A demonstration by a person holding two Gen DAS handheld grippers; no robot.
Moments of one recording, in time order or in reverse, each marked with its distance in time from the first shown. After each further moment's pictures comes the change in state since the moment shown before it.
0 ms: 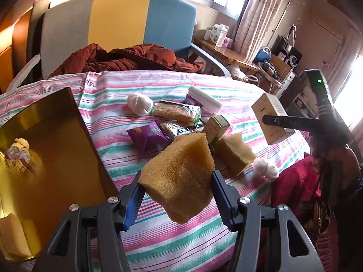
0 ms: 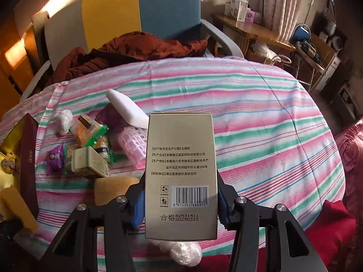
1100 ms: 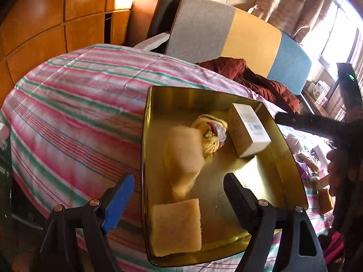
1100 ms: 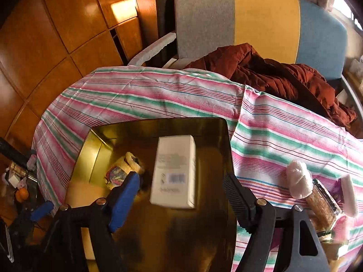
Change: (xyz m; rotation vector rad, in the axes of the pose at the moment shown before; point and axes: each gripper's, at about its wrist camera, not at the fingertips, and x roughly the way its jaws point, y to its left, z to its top) left arm -0.102 0.251 -0.070 -0.465 -0.102 0.437; right arm 0.011 0.388 0.029 -0.421 -0.008 0.449
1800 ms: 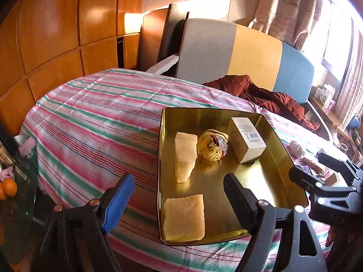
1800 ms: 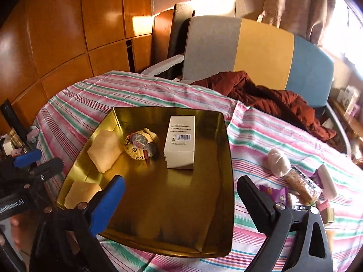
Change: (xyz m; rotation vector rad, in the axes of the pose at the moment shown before) left arm -0.053 -0.019 -0.015 0.049 -0.144 0.108; right arm -0.064 0.041 -0.092 -0.137 -0.191 -0.098
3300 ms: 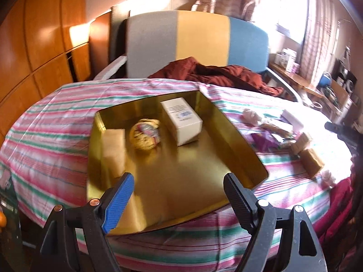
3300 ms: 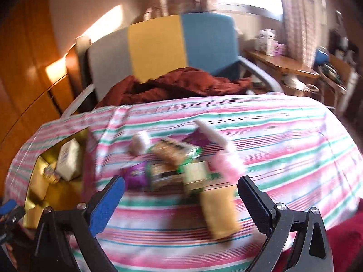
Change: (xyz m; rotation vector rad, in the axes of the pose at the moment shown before) left arm -0.004 -0.098 -0.020 0.267 0.048 -0.183; right arm -0.088 -0.235 -0.081 0.489 -0.038 -0.283
